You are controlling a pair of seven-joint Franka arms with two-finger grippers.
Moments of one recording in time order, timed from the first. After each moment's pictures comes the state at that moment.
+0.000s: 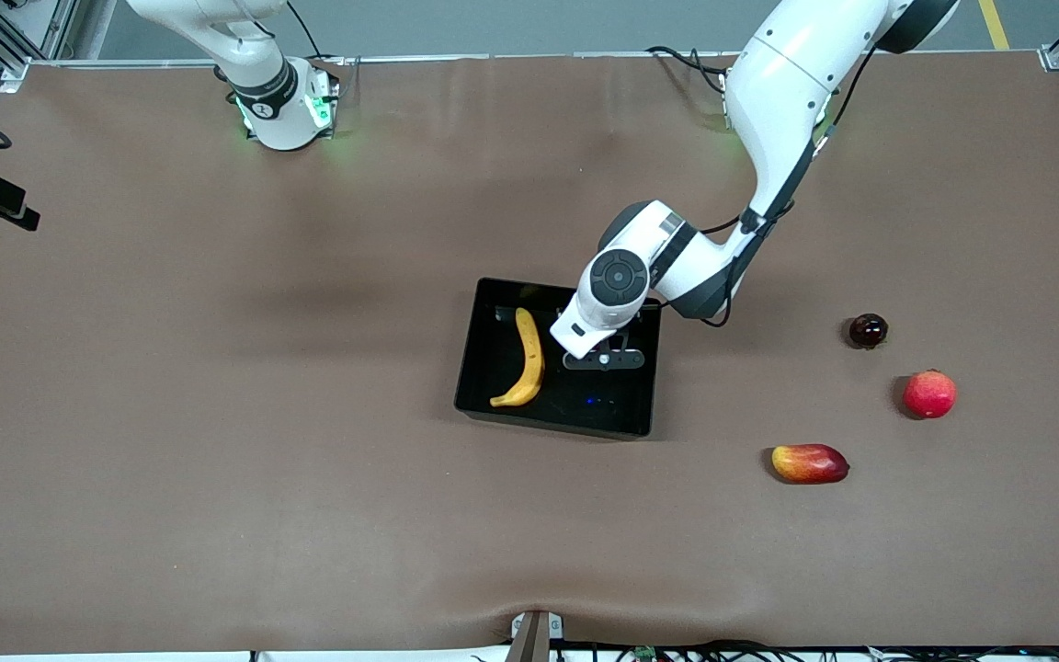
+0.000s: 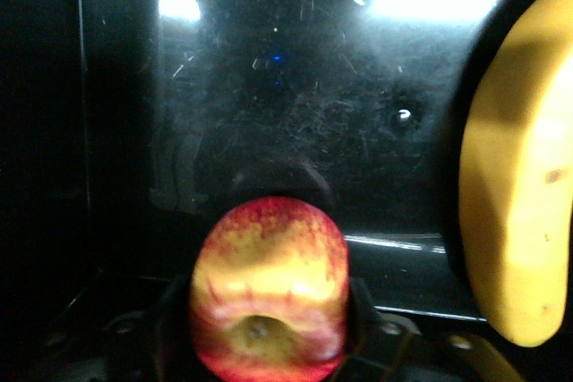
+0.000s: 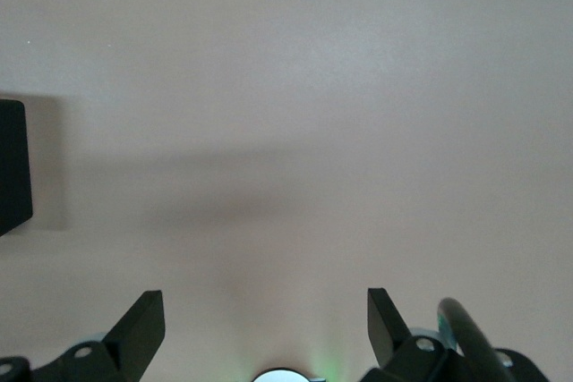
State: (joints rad) left arm -0.43 0.69 -0.29 -1.67 0.08 2.19 -0.72; right arm 0.05 0.02 -0.17 -1.46 0.02 1.40 -0.05
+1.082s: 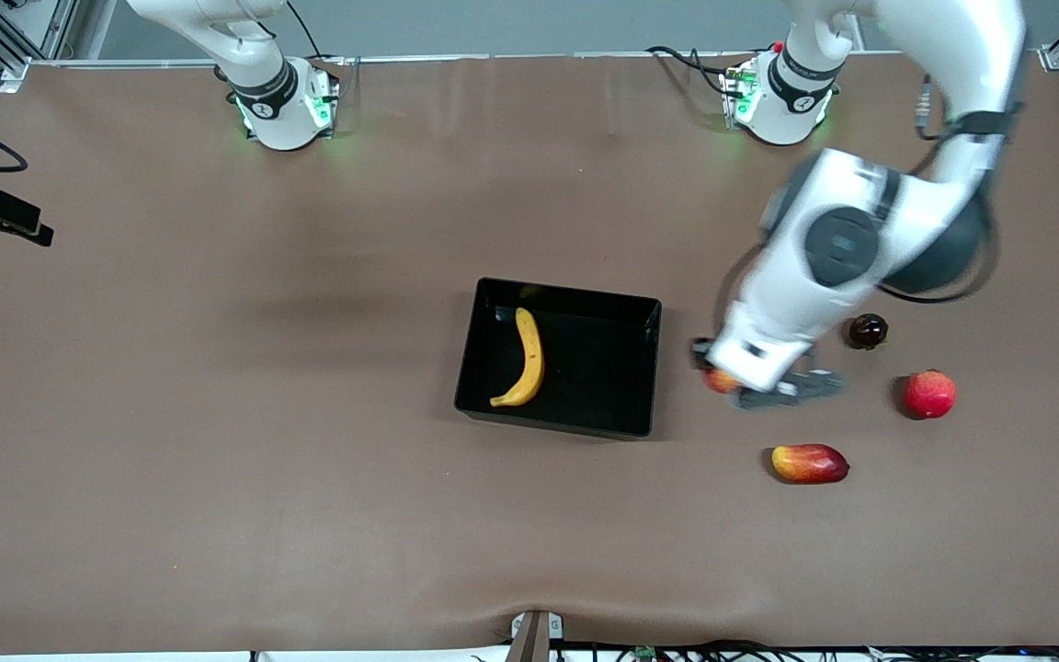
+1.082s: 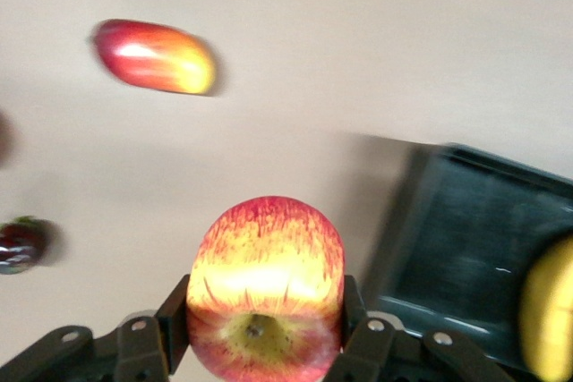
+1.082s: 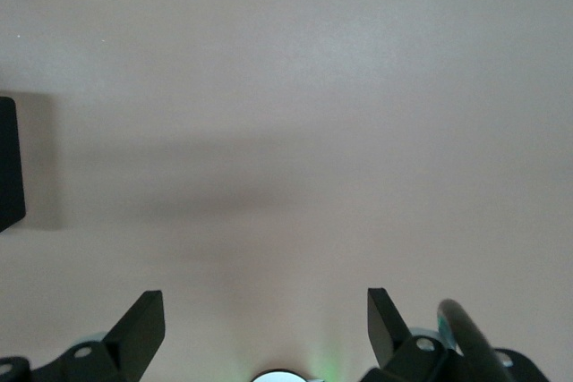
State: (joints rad) left arm -0.11 0.40 -0.26 -1.56 0.13 1.89 -0.56; right arm 0.05 0.05 -0.16 -1.46 0.02 1.41 -0.05
